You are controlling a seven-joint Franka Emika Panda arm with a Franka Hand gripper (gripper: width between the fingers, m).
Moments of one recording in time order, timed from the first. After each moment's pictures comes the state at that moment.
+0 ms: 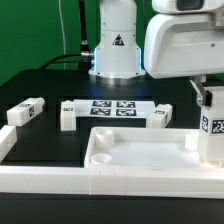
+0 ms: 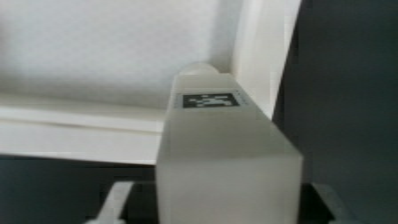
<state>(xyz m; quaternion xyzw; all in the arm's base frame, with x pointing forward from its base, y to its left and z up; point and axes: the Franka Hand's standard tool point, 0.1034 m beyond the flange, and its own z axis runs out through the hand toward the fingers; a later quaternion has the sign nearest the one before) 0.641 0.102 0.120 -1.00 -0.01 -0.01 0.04</state>
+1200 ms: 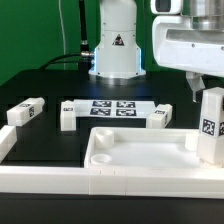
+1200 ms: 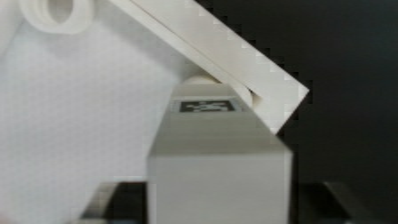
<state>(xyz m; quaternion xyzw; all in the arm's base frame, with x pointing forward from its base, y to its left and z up) 0.642 0.098 0.118 -0.88 0.46 0.03 0.05</state>
